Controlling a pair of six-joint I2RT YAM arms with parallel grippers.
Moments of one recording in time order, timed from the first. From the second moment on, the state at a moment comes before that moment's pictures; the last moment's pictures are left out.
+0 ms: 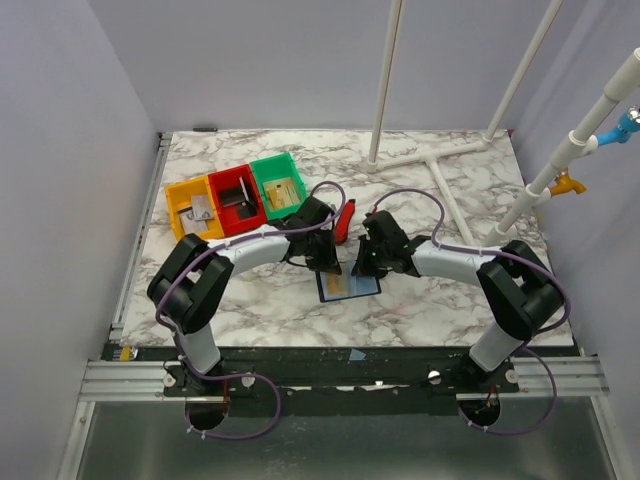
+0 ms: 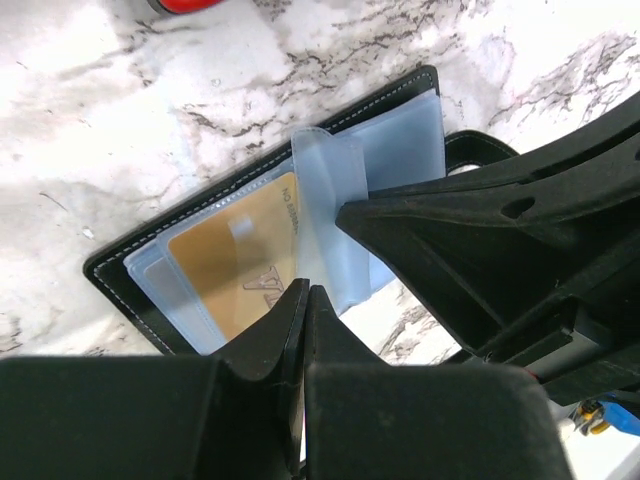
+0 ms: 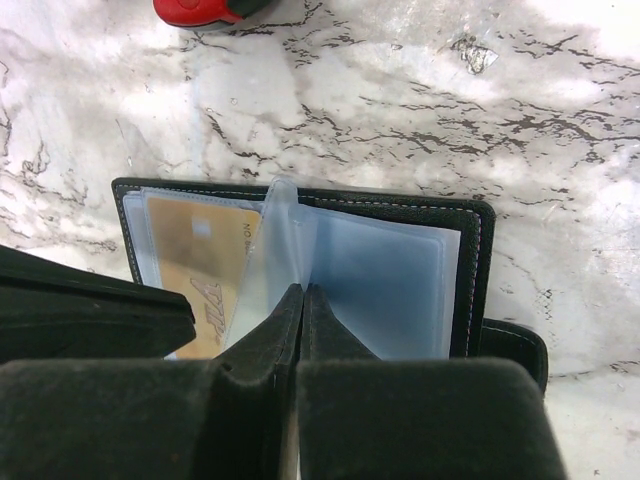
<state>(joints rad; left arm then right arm) -0.68 1.75 1.05 -0.28 0.32 -0.70 0.67 1.66 0.85 -0.12 -0.06 0.66</state>
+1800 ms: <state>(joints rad) -0.70 1.84 1.13 -0.35 0.25 -0.65 0.65 1.67 0.82 -0.05 -0.12 0.68</state>
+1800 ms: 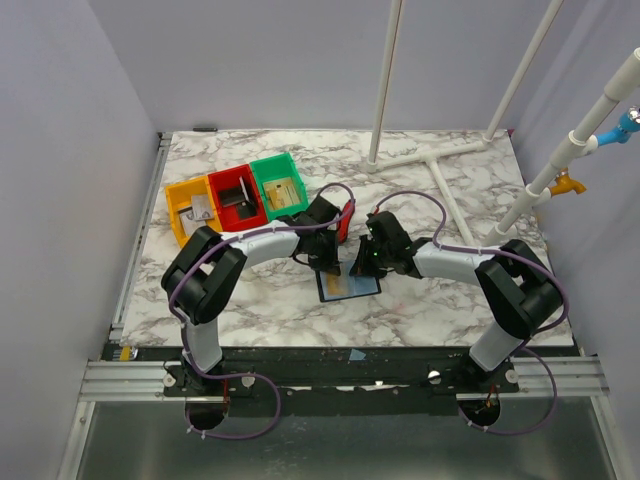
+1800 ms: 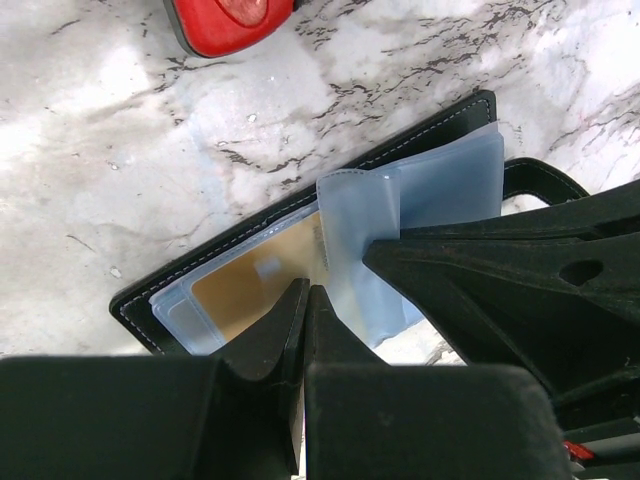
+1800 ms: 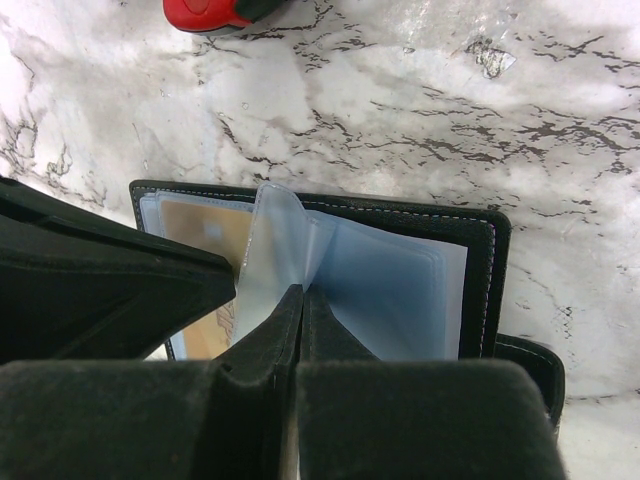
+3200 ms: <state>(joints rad) -0.72 1.89 1.20 -0.37 0.29 -0.65 0.64 1.52 0.85 -0.25 0.00 0.66</state>
